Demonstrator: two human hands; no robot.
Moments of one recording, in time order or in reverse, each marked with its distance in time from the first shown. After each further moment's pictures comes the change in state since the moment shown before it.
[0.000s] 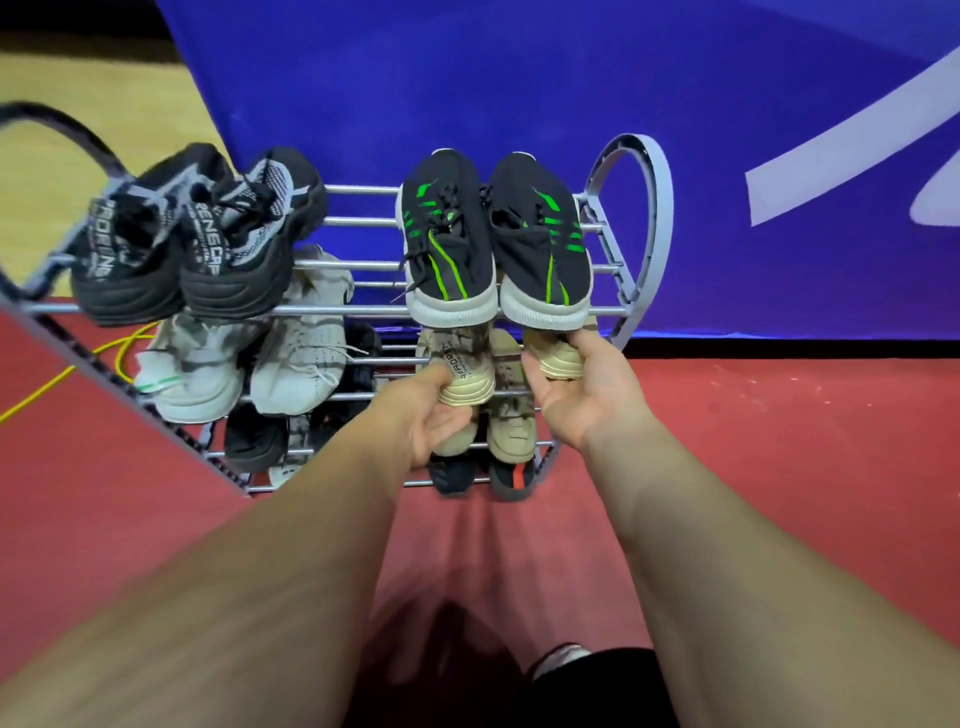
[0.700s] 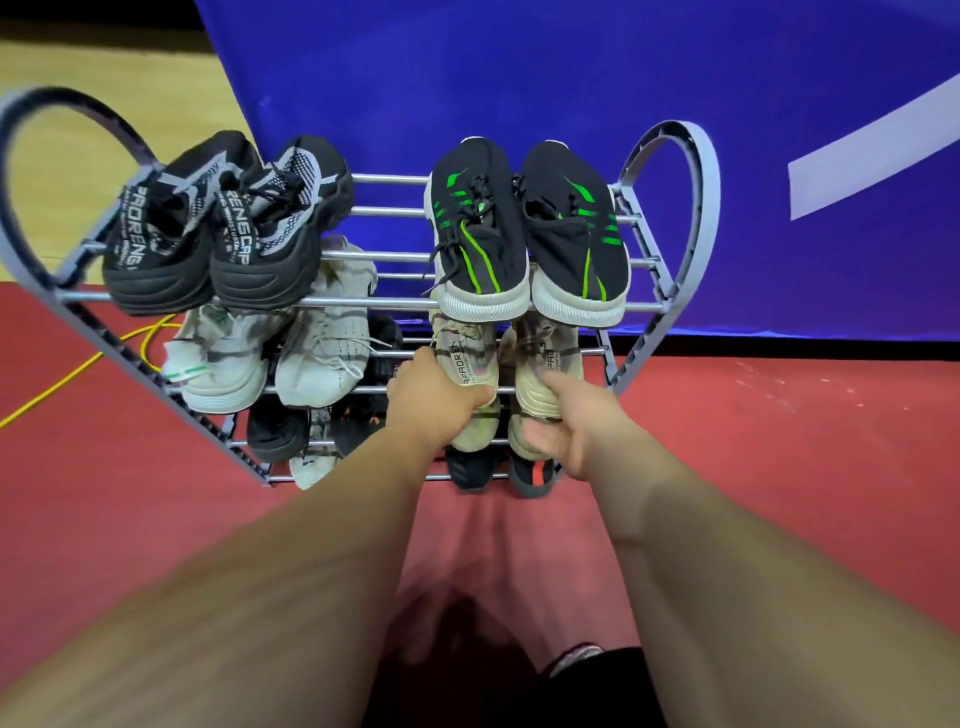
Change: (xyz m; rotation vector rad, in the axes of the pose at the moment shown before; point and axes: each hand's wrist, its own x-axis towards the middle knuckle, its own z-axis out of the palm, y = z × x) left_hand 0.000 -0.001 -0.019 0.899 0.287 0.481; right_hand 0.029 0.045 -0.017 -0.594 0.215 0.153
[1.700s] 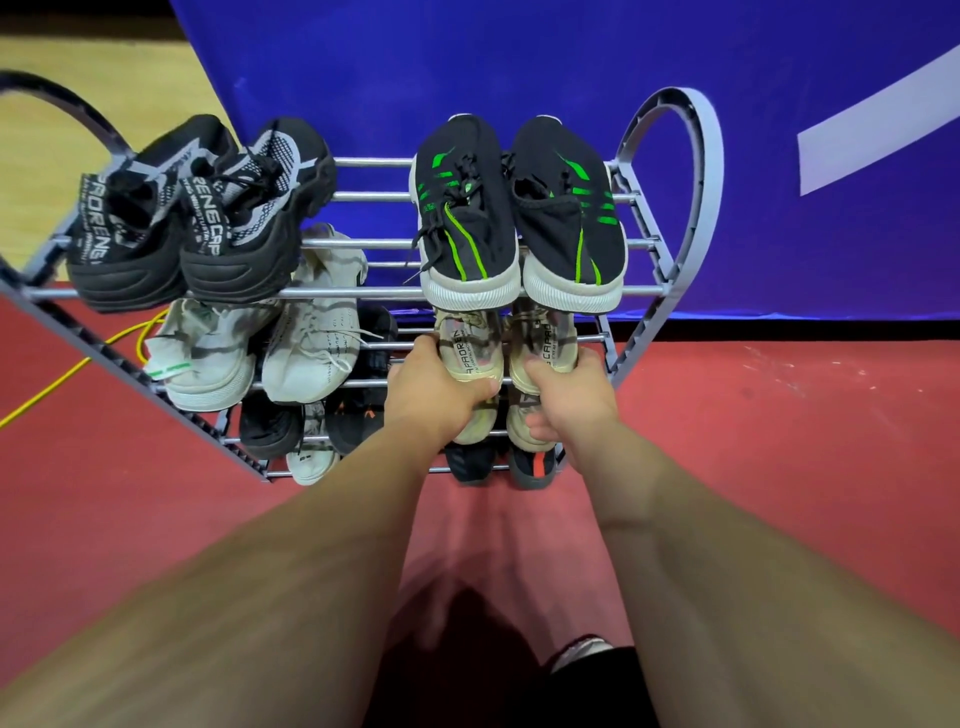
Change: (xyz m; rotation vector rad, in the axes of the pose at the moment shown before) left_hand 0.007 -0.004 0.018 -0.041 0.071 0.137; right_hand 0.006 0.002 -0.001 -0.442 0.125 -0.335
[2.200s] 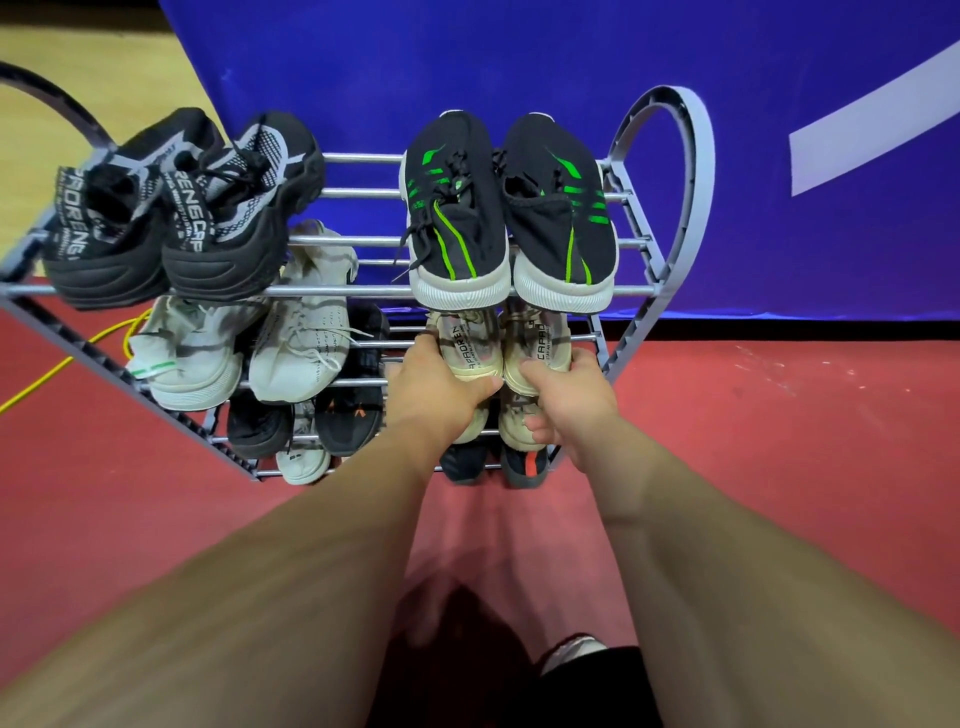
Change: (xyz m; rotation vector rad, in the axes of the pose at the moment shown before) left_hand 0.000 0.005 0.012 0.022 0.041 -0.016; right_hand 0.002 0.001 -0.013 -0.049 -0.028 0.011
